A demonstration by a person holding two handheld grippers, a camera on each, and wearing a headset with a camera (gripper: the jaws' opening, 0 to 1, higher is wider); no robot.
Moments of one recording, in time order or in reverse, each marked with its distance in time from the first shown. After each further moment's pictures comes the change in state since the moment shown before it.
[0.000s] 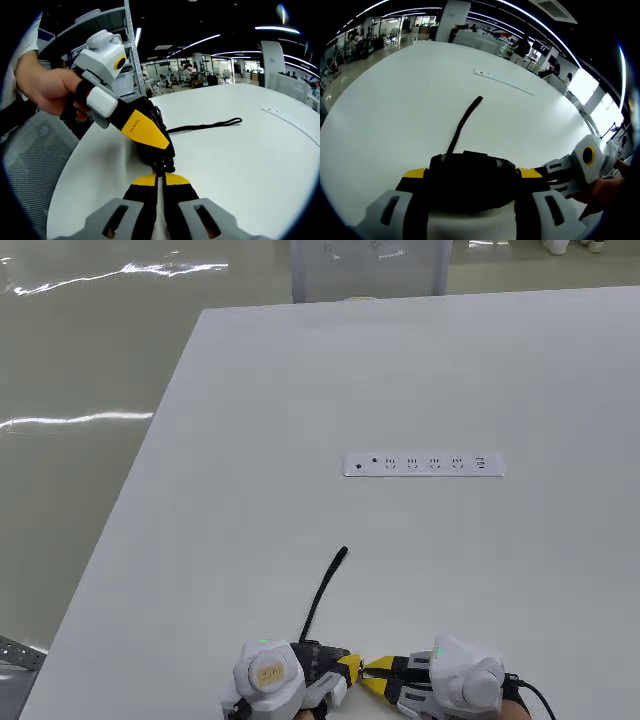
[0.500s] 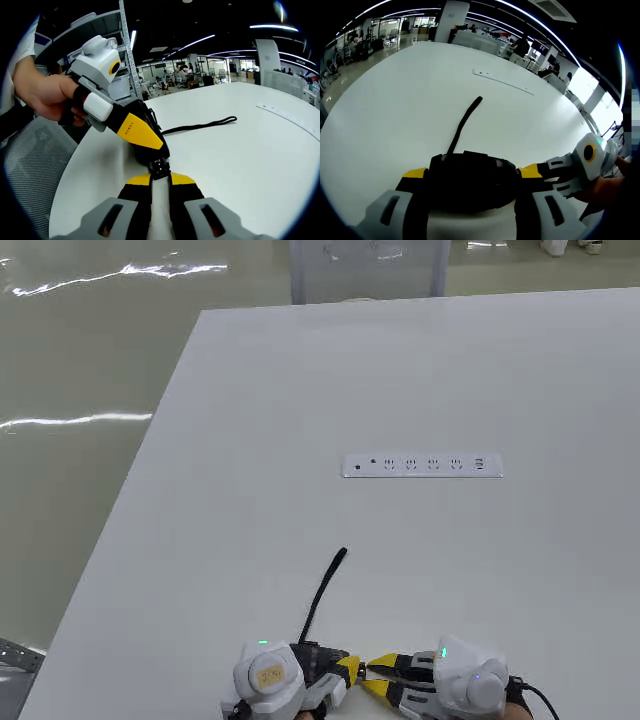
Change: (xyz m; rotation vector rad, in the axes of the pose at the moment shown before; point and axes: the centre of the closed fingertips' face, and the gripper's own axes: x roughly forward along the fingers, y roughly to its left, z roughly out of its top) left arm -0.001 -0.001 0.000 0.009 -0.005 0.002; right arm -0.006 -0.009 0.000 0.067 -0.012 -0.027
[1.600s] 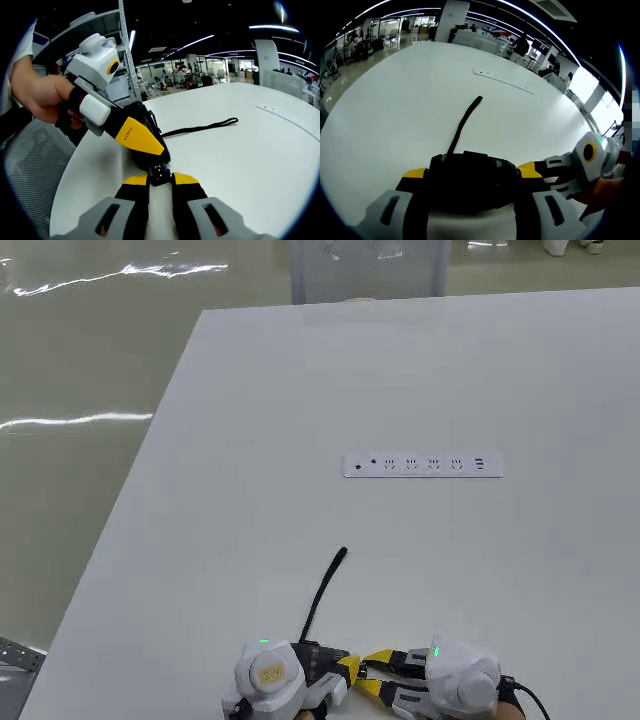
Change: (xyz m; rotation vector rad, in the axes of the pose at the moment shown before) left arm 0.001 0.001 0.000 0.003 0.005 0.004; right arm 0.005 0.002 0.003 0.013 -0.009 -0.012
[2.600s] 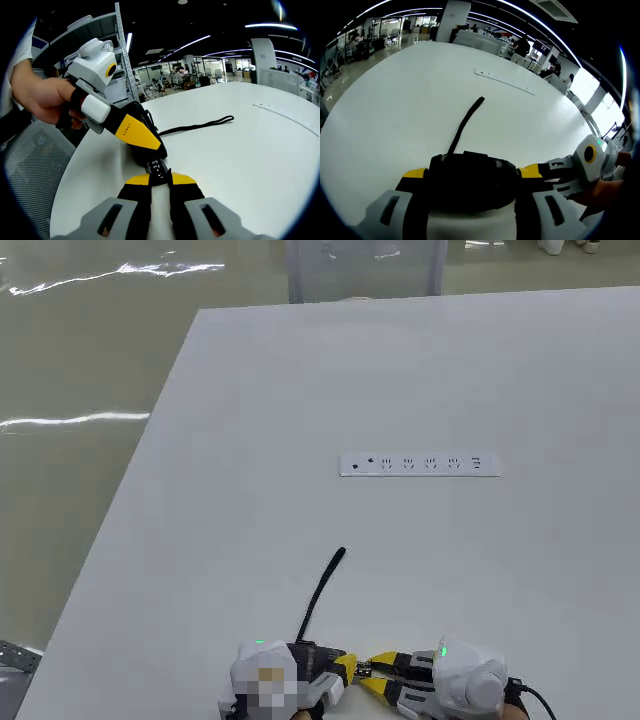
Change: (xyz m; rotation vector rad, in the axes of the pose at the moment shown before) left arm 0.000 0.000 0.001 -0.012 -0.003 0.006; right arm -0.008 -0.003 -0.002 0.016 -0.011 -0.013
